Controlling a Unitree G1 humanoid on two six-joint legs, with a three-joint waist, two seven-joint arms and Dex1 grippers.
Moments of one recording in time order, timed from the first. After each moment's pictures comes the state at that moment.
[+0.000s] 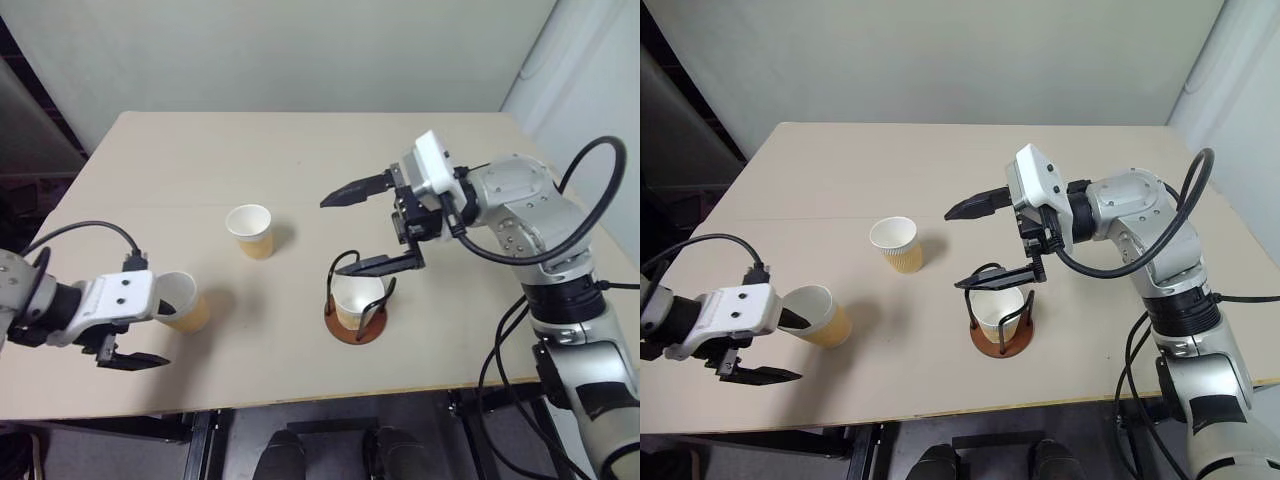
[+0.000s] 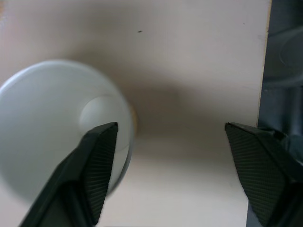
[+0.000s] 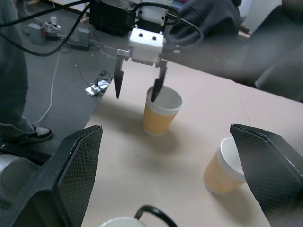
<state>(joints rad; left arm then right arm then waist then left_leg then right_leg) 0.01 1.36 0.24 -0.19 -0.24 0.26 -1.47 -0.93 -0.55 0.20 -0.13 0.47 0.47 1.33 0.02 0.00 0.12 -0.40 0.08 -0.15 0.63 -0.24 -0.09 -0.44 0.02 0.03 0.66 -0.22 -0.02</state>
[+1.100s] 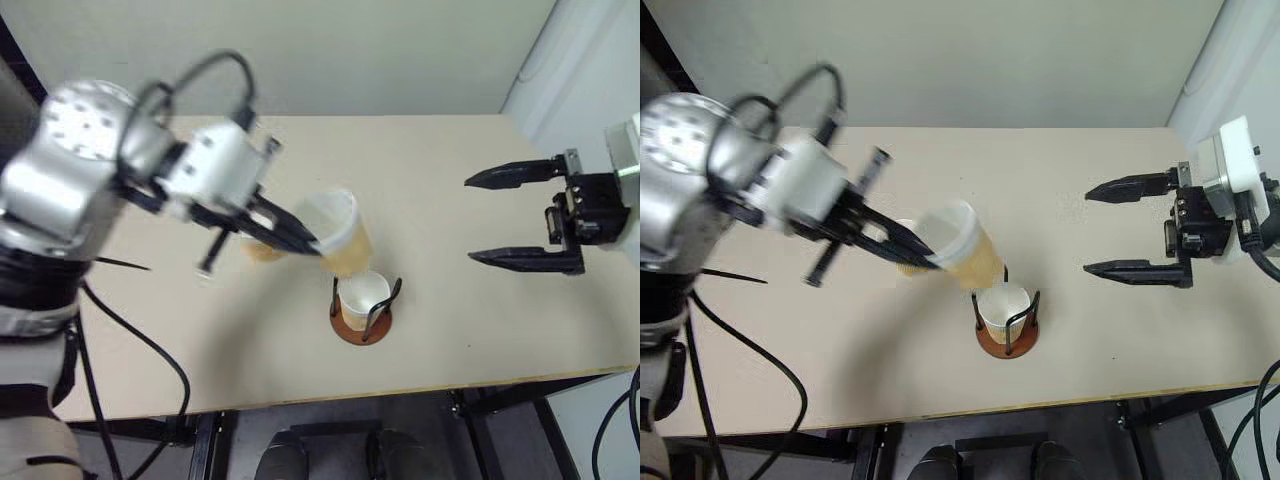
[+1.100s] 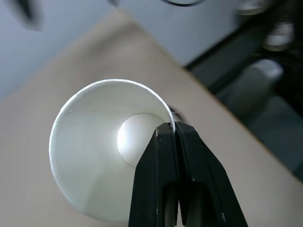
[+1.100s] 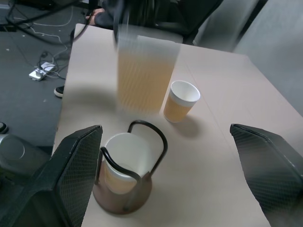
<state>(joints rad) -1.09 0.99 -0.39 -0.08 -0.62 0.20 -1.58 -0.61 -1.01 -0.25 -0.33 0.72 0.61 1.35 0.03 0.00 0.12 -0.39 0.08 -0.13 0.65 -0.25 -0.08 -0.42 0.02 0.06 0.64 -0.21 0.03</state>
